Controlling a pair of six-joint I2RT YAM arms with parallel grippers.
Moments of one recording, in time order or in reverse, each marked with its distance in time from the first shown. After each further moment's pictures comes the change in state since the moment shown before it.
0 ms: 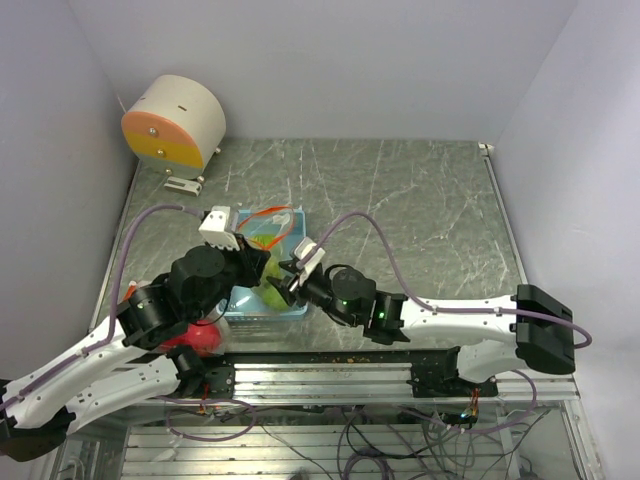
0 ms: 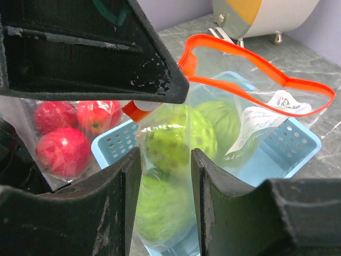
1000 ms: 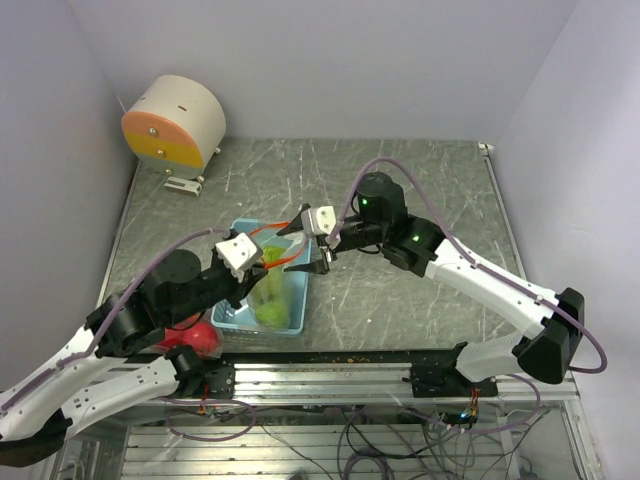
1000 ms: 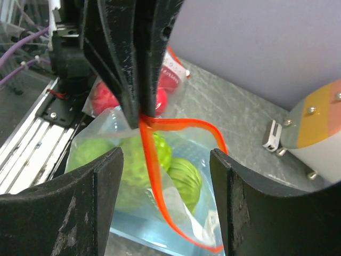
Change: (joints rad) left arm 0.001 -0.093 0.079 -0.164 0.354 0.594; right arm -0.407 -0.024 0.480 -0.674 -1.138 -0.577
